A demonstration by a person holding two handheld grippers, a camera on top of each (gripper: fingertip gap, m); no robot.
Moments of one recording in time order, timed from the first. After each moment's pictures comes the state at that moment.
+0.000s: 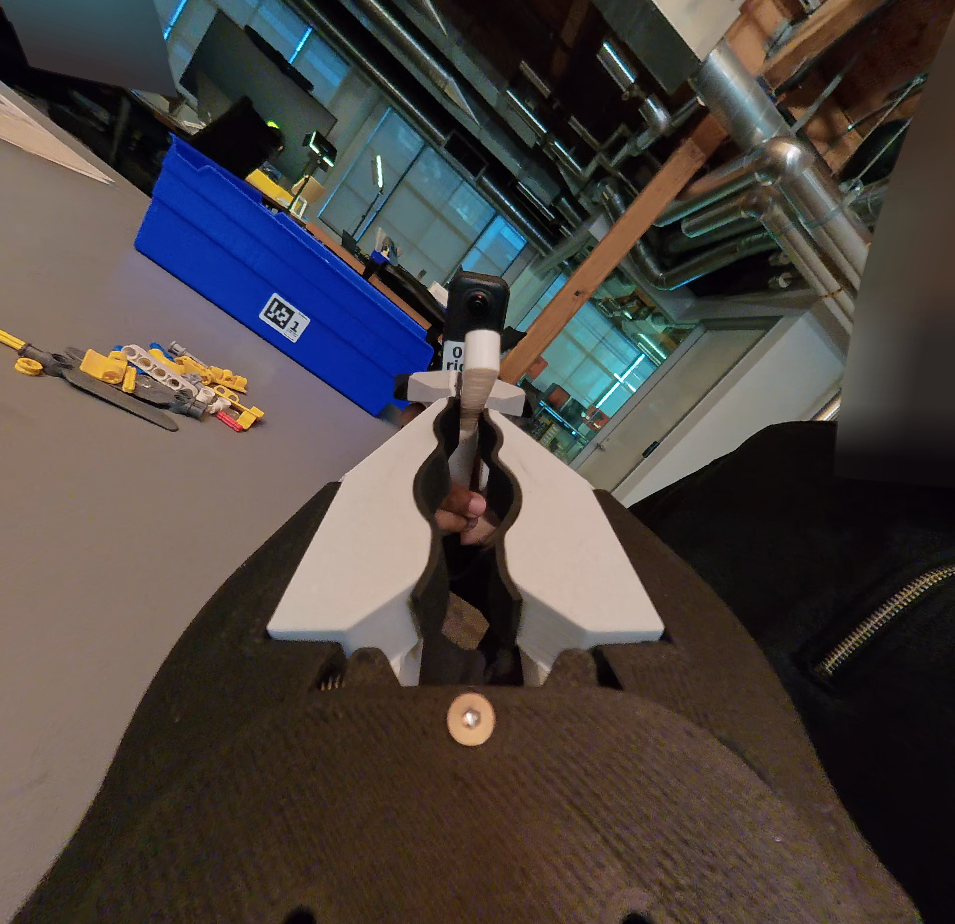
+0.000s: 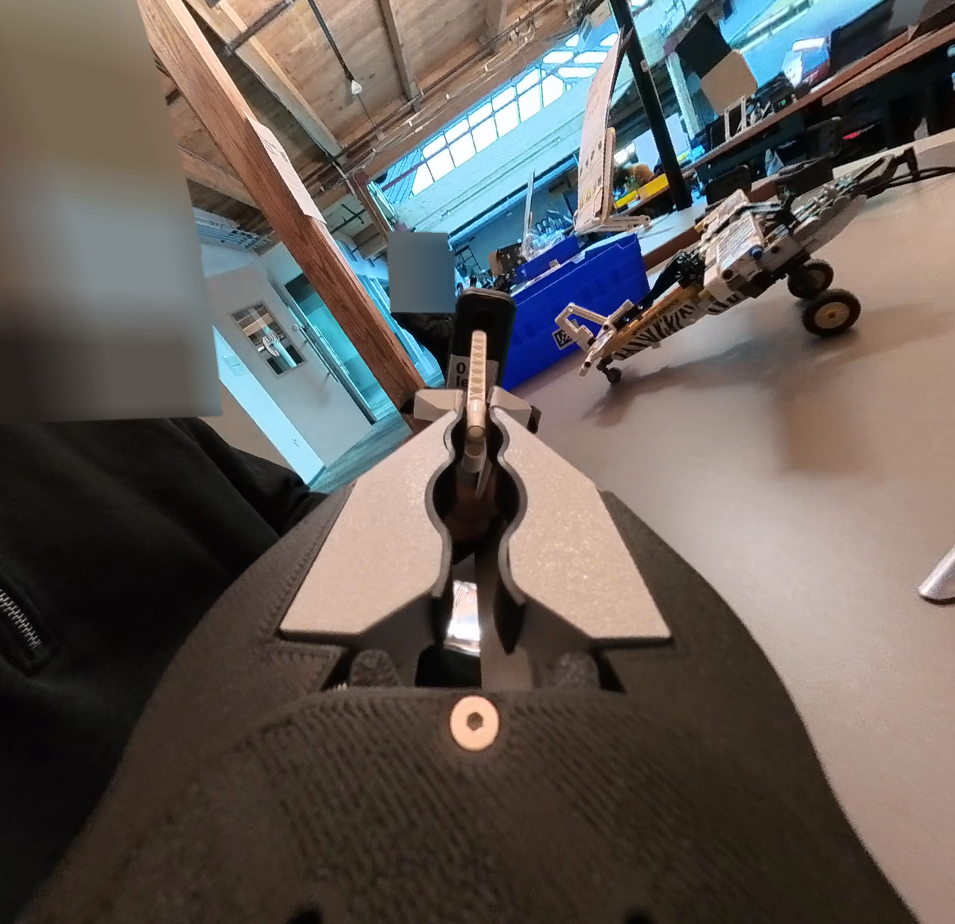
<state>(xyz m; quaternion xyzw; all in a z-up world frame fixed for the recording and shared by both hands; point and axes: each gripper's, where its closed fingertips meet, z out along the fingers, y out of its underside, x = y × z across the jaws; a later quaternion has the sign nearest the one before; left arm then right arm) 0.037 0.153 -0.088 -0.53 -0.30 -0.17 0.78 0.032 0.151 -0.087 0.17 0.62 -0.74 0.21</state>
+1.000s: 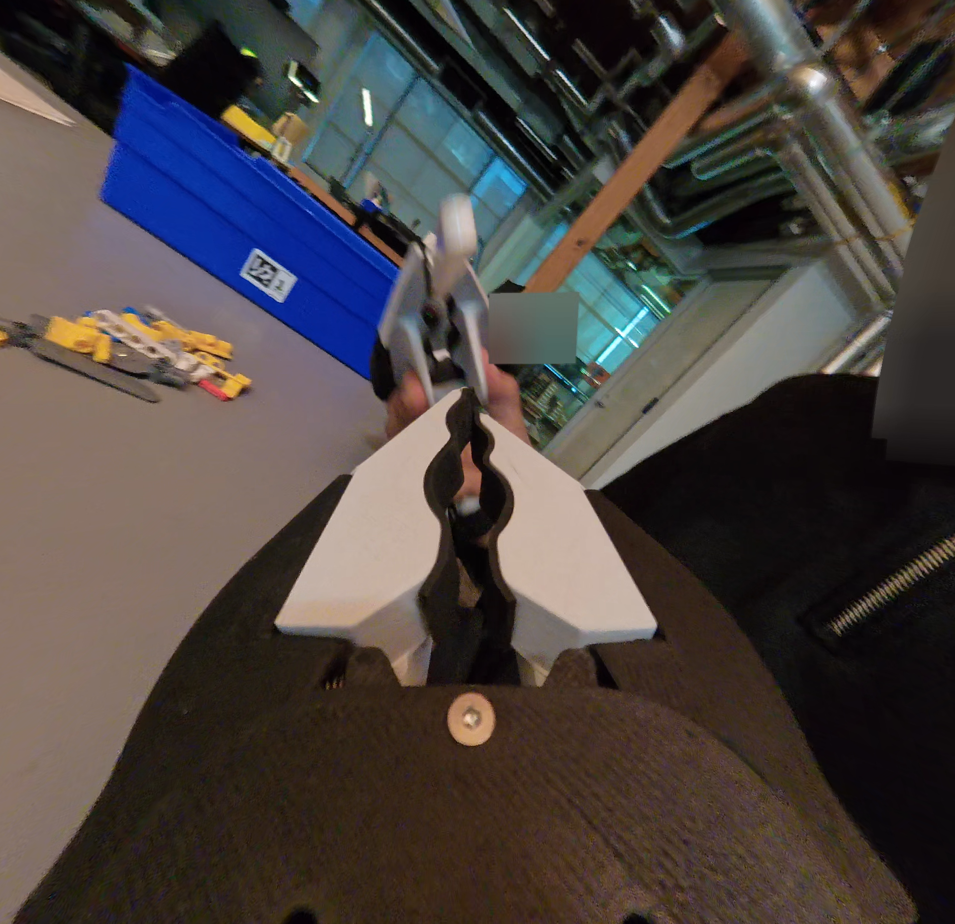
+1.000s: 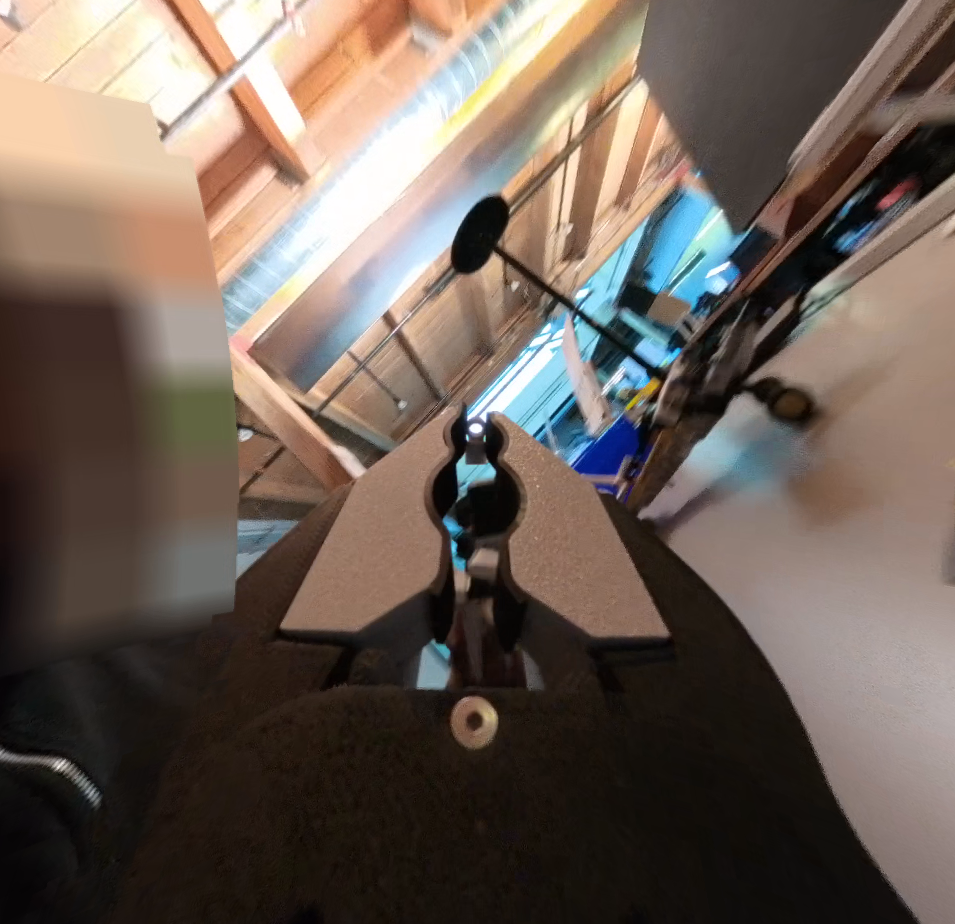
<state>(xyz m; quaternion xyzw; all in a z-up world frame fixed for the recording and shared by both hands) 0.048 0.159 -0.096 -0.57 -0.28 -0.18 0.75 -0.016 0.187 -0.056 0.32 0.37 -0.83 0.27</state>
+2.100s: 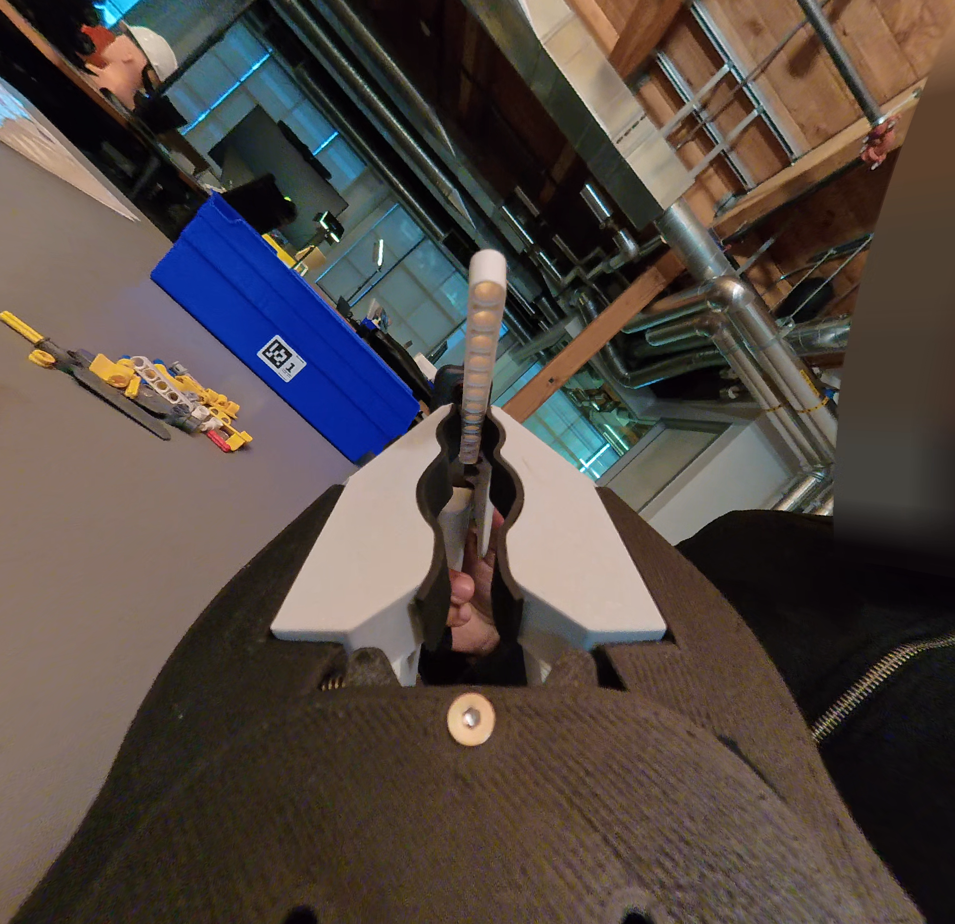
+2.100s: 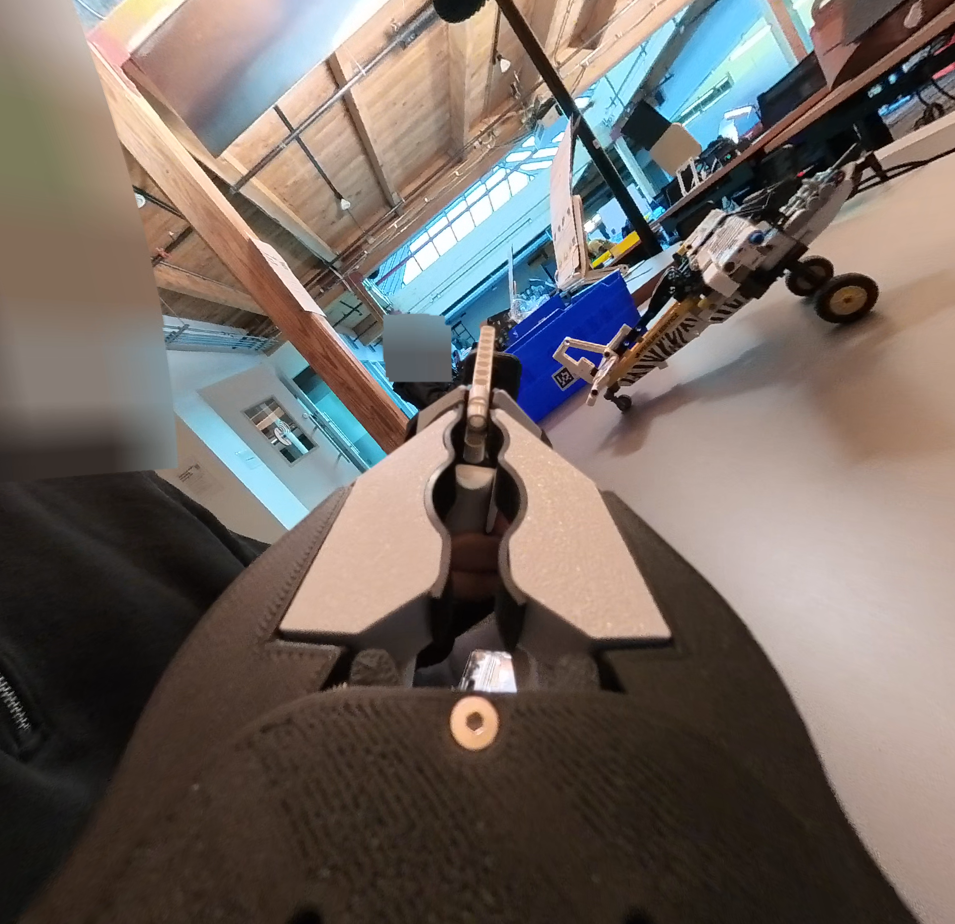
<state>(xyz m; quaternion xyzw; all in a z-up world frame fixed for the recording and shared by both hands) 0.028 0.136 -0.077 -0.44 -0.34 -0.19 0.81 0.032 0.127 -0.083 0.24 0.55 -0.77 0.23</state>
